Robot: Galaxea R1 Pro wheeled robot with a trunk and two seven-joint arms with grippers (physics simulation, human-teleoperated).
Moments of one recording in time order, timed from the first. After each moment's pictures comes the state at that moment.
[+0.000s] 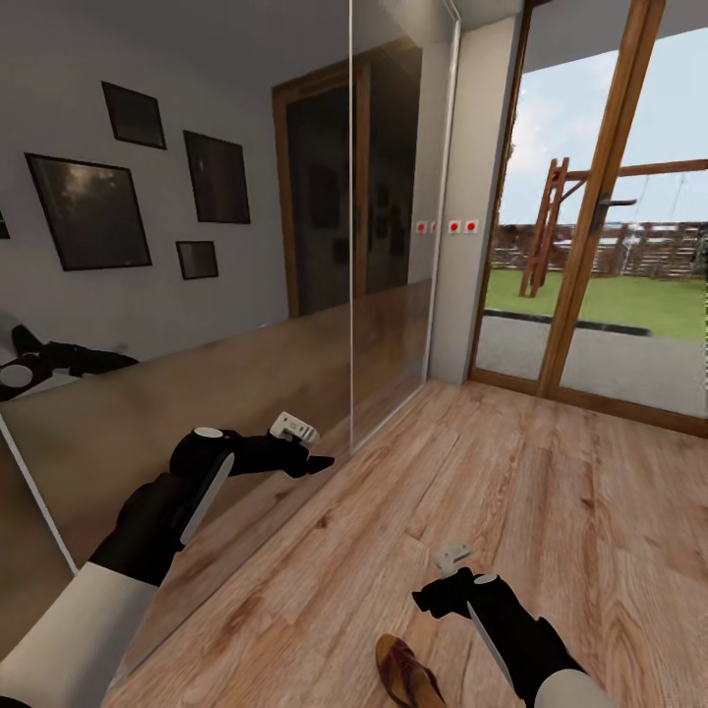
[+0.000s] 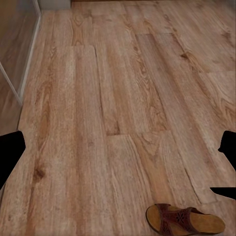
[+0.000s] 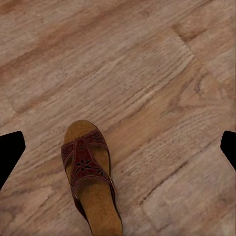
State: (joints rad) left arm -0.74 0.12 -0.30 -1.30 0.05 0.81 -0.62; right arm -0.51 0.01 0.12 -0.65 0.21 0.40 0.26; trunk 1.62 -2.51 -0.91
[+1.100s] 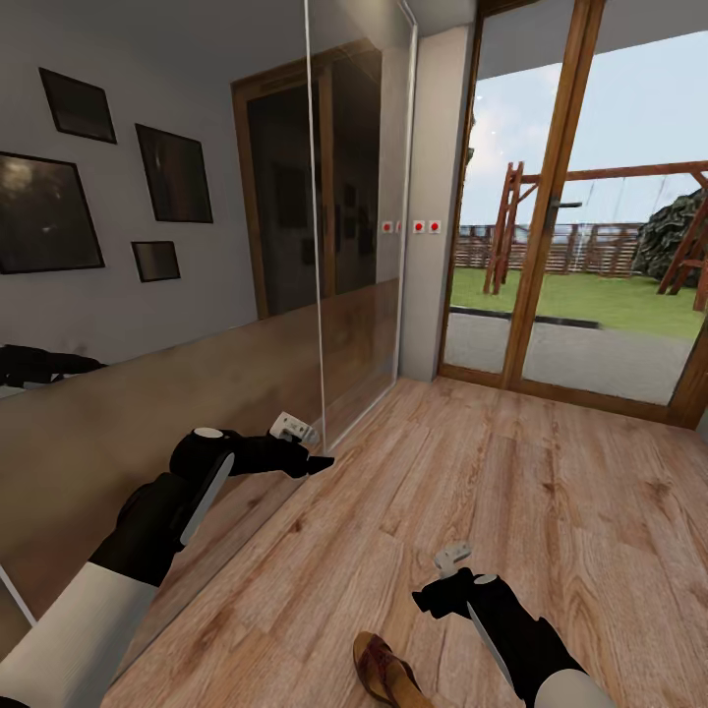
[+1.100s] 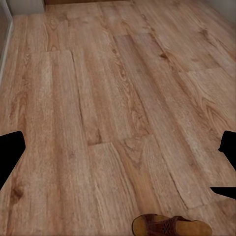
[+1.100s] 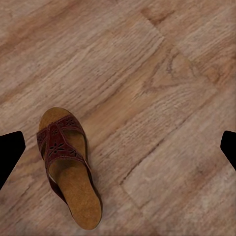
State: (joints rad) left arm -0.74 0.12 -0.30 -1.30 0.05 0.81 -0.62; right arm -0.51 0.01 0.12 -0.65 0.21 0.40 0.26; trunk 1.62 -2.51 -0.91
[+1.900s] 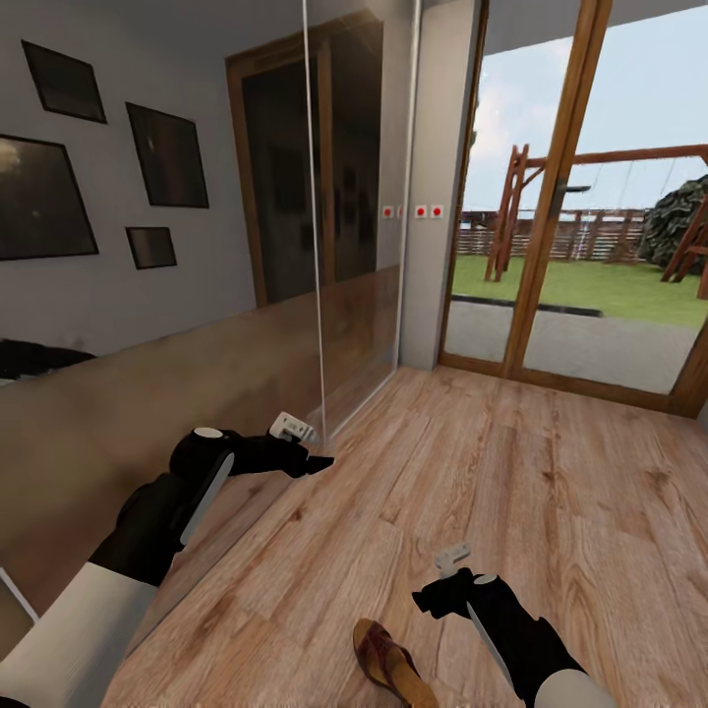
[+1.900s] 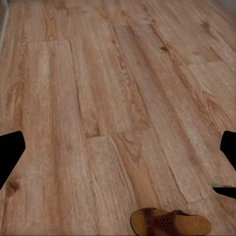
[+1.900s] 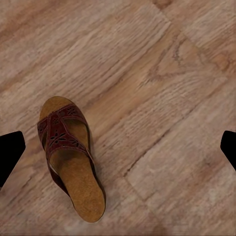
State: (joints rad) left arm -0.74 0.12 -0.30 -1.30 0.04 0.81 -0.62; right arm -0.51 0.01 0.12 -0.65 0.21 0.40 0.26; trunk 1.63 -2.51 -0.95
